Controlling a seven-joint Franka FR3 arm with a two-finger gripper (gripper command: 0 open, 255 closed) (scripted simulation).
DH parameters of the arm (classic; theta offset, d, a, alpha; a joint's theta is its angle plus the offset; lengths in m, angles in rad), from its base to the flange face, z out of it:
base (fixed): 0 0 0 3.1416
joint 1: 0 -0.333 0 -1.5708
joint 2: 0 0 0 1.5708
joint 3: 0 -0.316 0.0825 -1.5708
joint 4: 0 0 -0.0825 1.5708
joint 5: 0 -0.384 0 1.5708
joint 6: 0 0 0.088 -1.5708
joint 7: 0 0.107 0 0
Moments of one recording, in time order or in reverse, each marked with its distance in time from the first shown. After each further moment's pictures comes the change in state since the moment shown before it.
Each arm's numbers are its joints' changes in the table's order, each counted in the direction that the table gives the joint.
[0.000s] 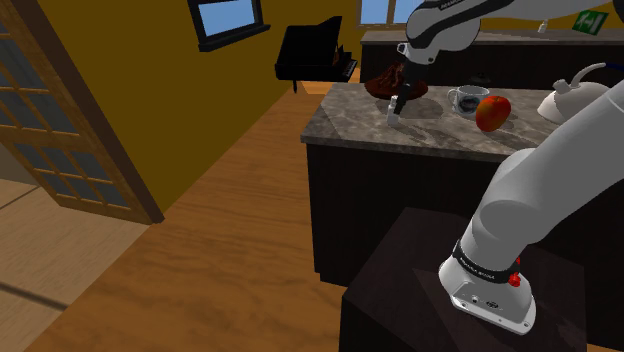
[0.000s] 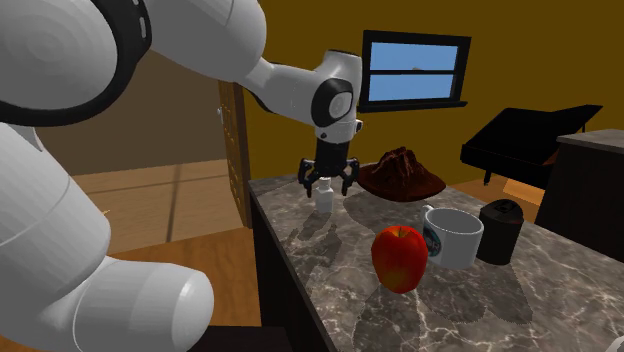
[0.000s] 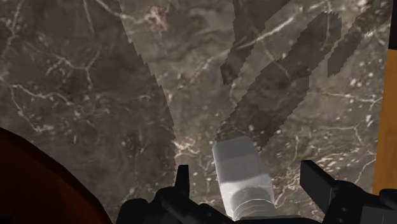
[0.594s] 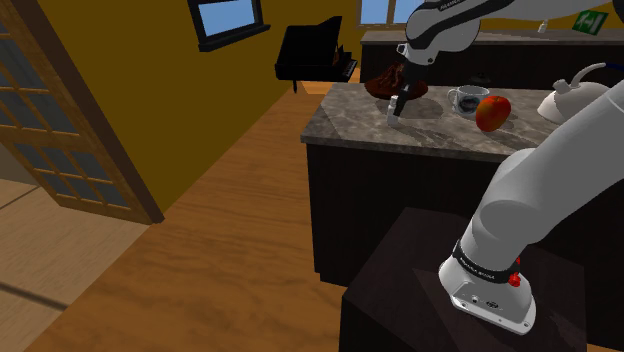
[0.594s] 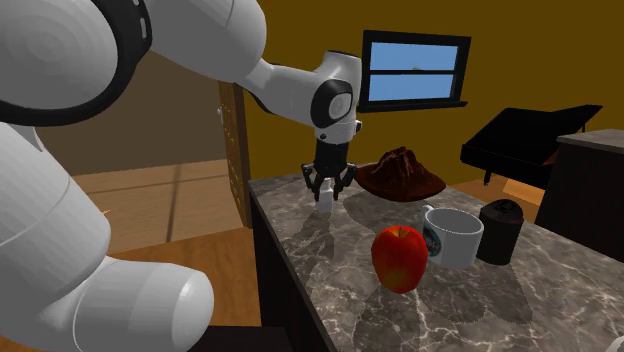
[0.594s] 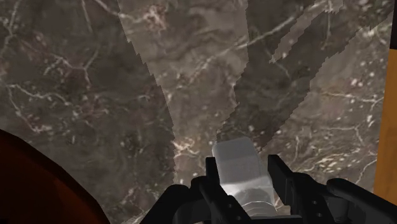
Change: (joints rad) arm -0.001 -0.001 0.000 -0.004 0.000 -0.006 0.001
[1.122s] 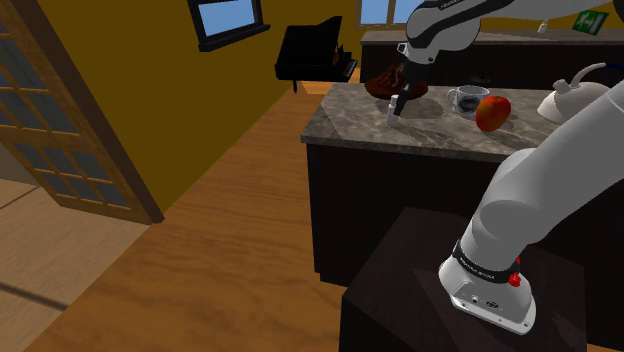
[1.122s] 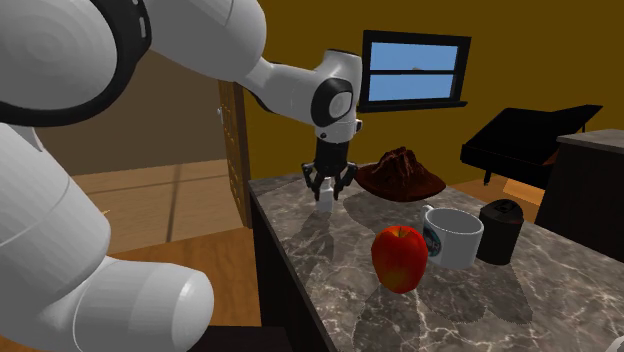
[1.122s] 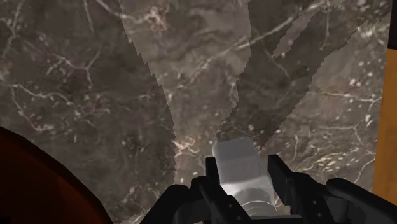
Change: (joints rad) arm 0.001 0.002 -0.001 0.005 0.001 0.007 0.000
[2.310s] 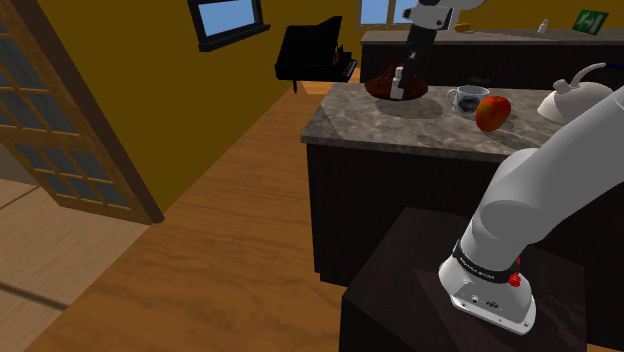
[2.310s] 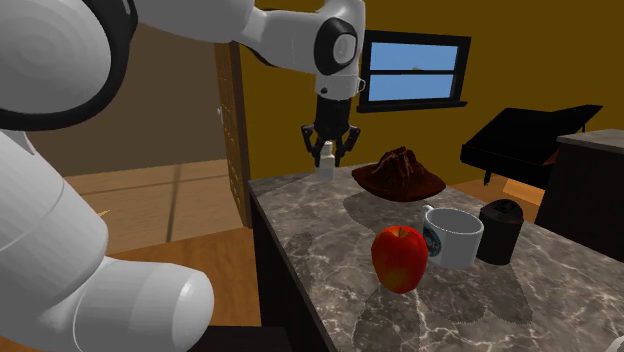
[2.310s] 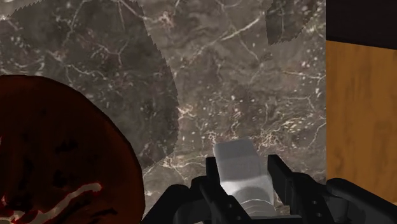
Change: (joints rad) arm -0.003 0.032 -0.041 0.206 0.003 0.234 0.037
